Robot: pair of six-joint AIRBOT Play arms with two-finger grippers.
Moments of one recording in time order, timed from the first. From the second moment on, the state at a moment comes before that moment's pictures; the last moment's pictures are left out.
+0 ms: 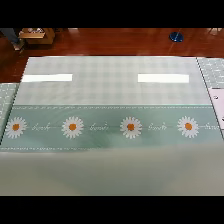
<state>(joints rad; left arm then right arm) 0.30 -0.53 2.20 1.30 -1.81 -1.54 -0.13 -0.58 2.16 -1.68 1.85 1.54</state>
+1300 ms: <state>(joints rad) 0.09 -1.21 1.42 1.30 -1.23 -1.42 -0.13 -1.30 1.49 -1.47 1.13 1.48</state>
